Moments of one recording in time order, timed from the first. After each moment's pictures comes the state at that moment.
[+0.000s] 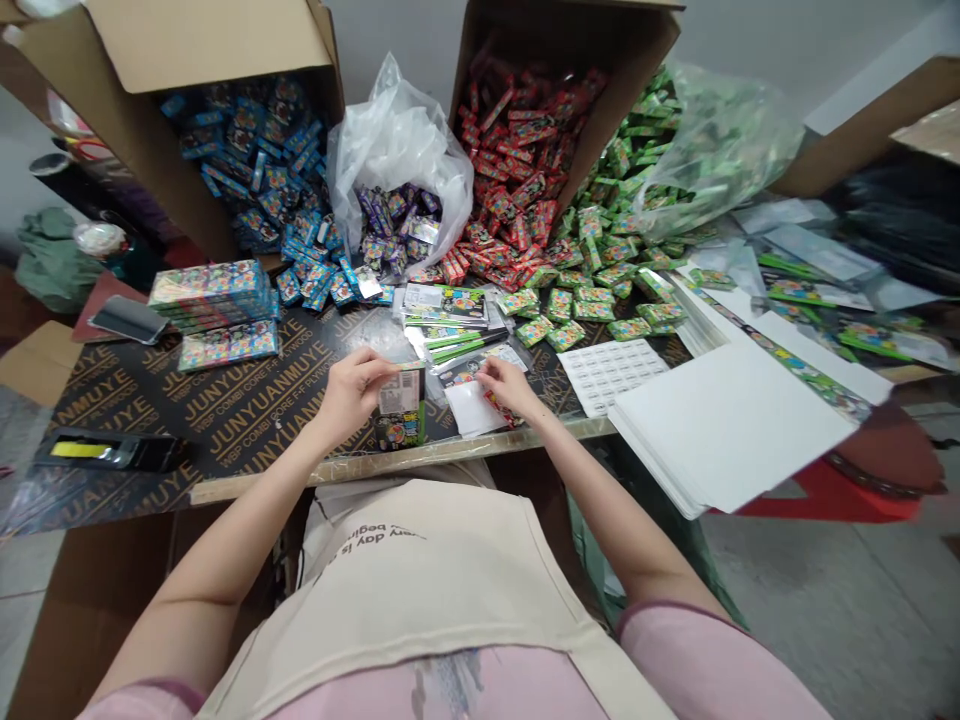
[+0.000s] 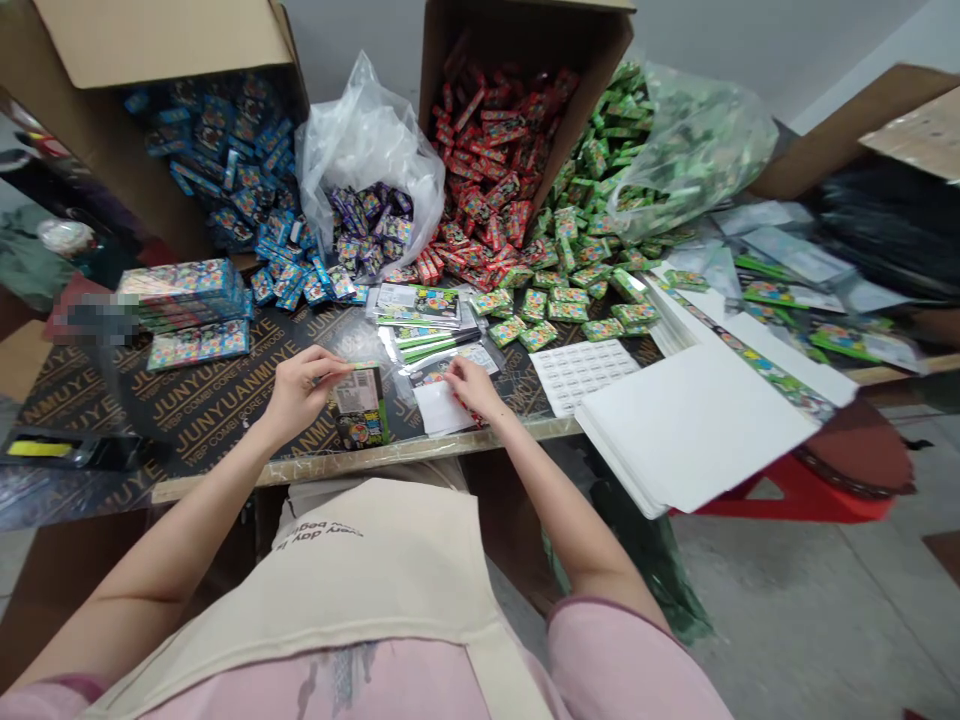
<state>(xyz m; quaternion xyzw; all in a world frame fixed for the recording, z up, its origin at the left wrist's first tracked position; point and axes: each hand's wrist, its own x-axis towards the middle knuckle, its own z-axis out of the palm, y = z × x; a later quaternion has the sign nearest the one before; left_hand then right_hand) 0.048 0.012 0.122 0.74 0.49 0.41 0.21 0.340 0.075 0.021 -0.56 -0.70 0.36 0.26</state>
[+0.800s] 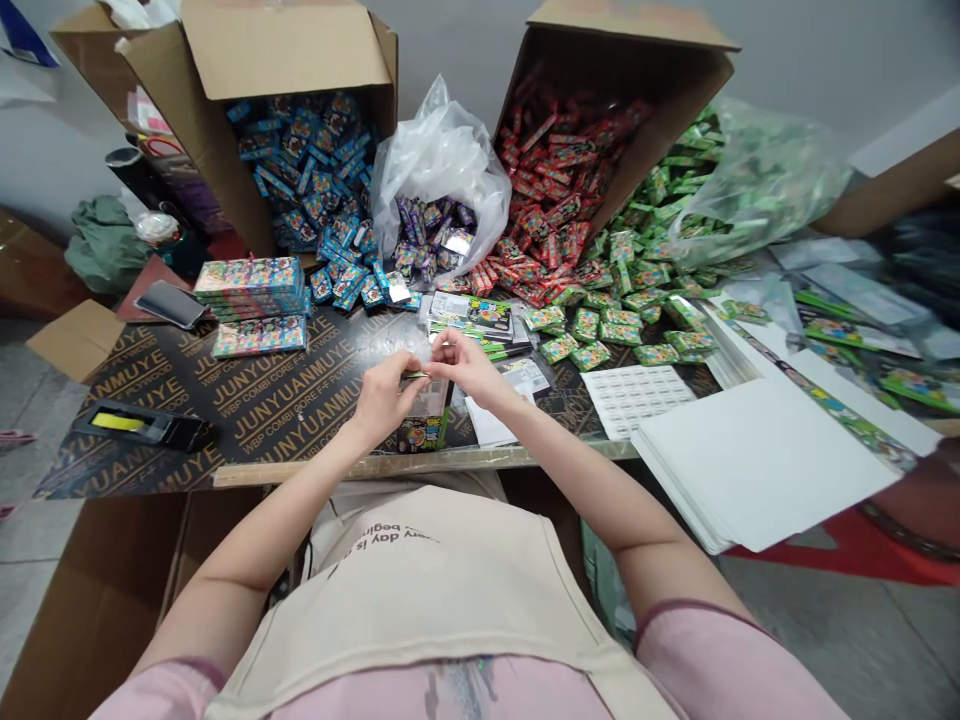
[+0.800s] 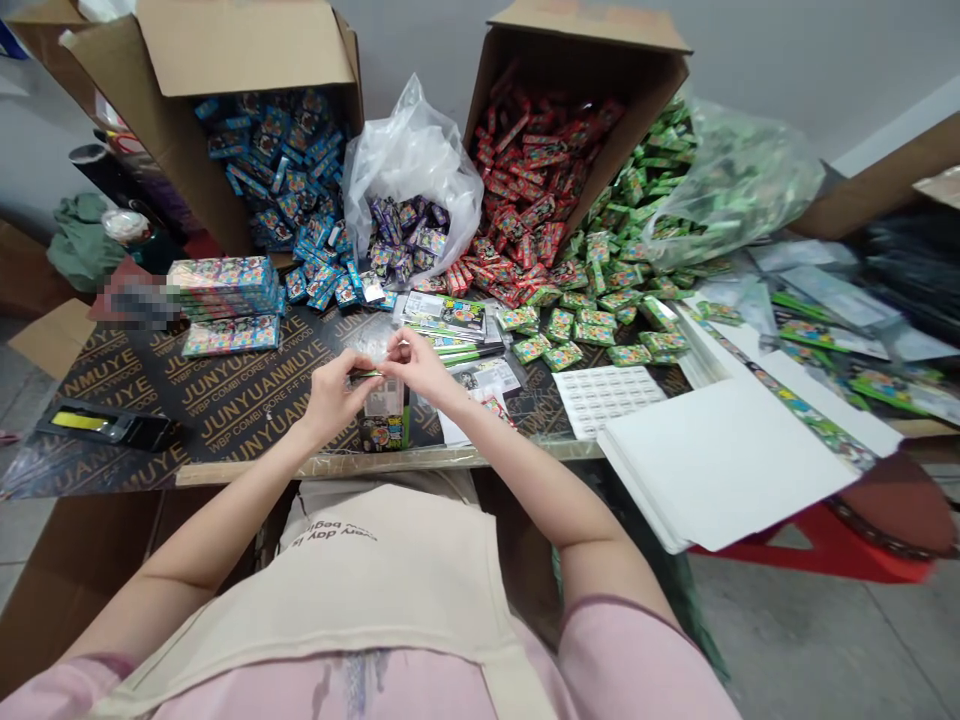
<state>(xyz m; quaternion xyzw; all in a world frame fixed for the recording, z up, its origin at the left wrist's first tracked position) 0.057 0.005 0.110 0.68 0.53 0.46 0.21 0.207 0.068 0.116 -0.36 -0.58 0.64 0.35</state>
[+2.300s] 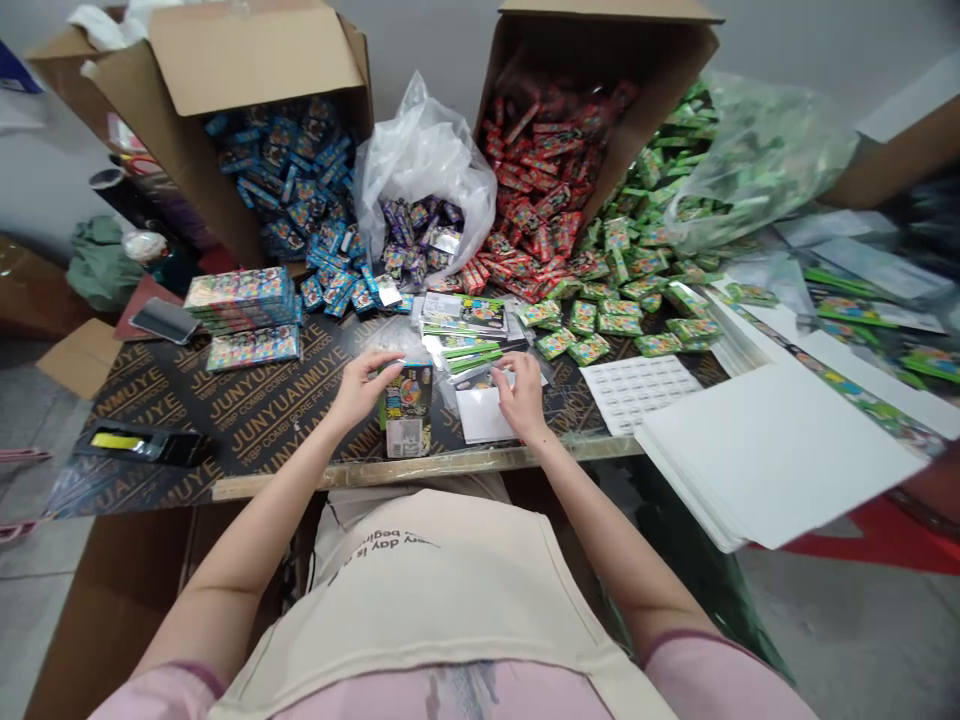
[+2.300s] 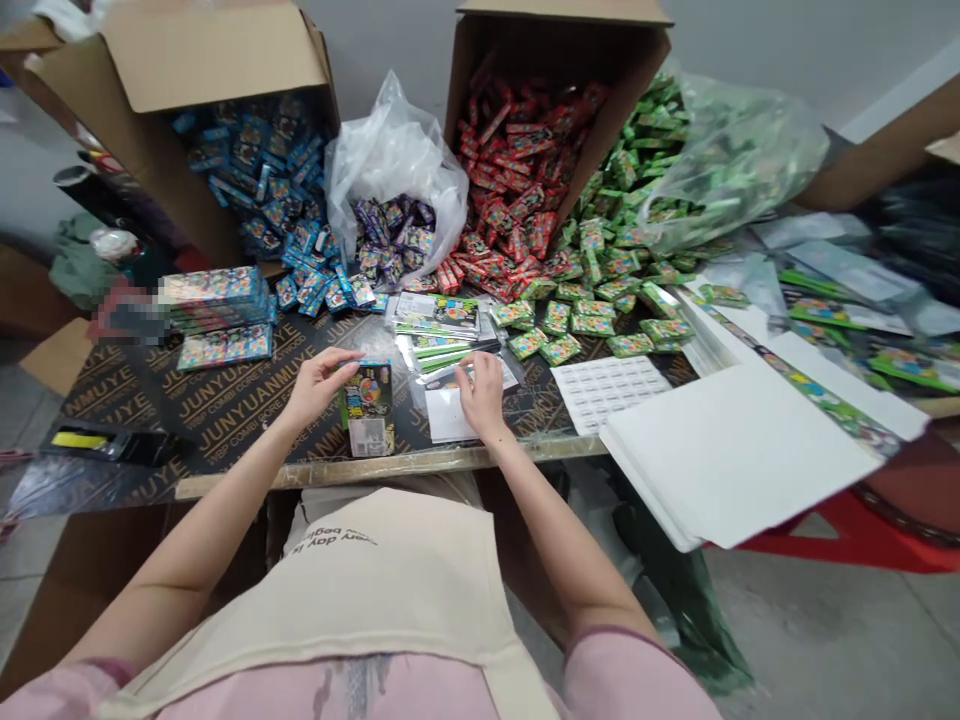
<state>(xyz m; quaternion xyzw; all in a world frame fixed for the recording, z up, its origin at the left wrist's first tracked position) 0.030 0.033 0.086 0.62 0.53 0.46 0.34 0.310 0.062 0.033 -0.57 -0.70 0.15 0.40</state>
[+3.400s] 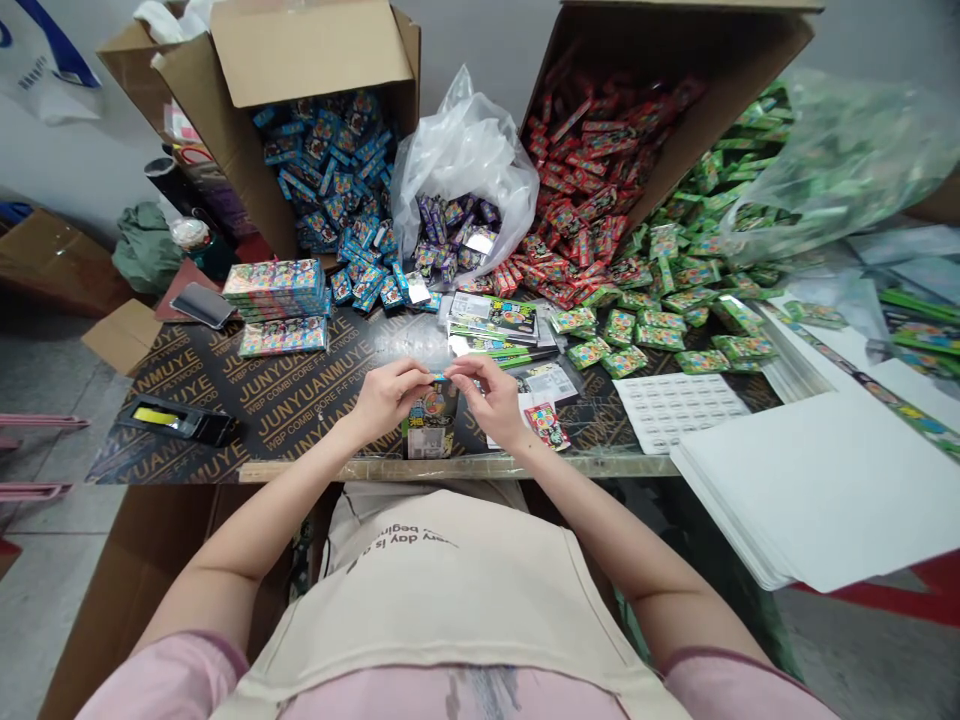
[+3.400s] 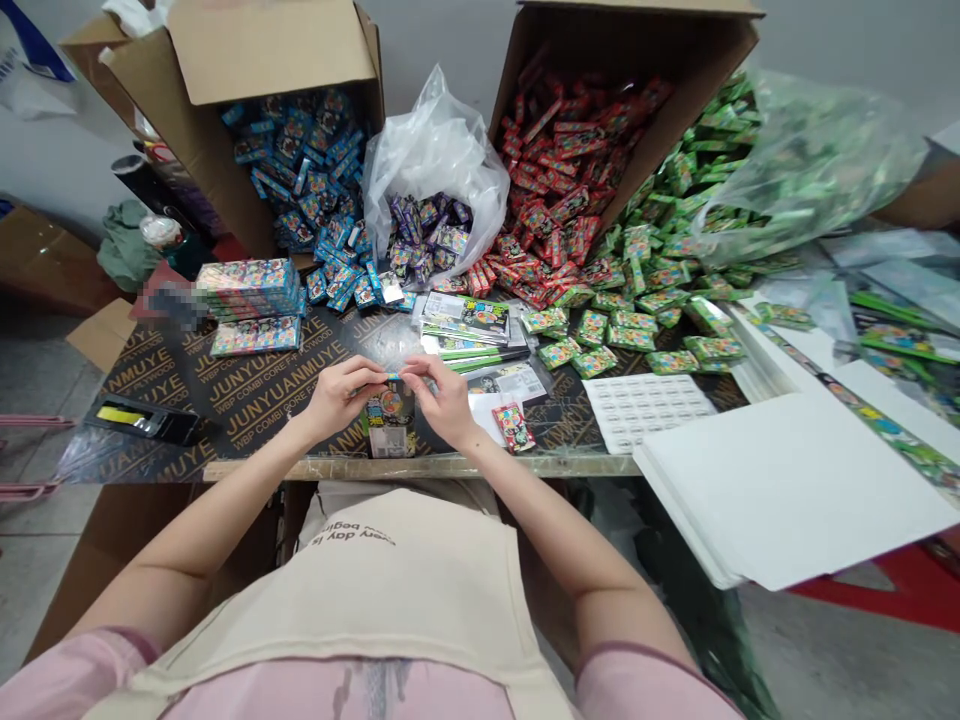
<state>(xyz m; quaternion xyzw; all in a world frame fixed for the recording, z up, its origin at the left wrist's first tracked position) 0.022 0.010 0.108 0.78 0.46 0.38 0.16 0.217 0.039 0.093 -0.38 -0.68 0.41 0.47</state>
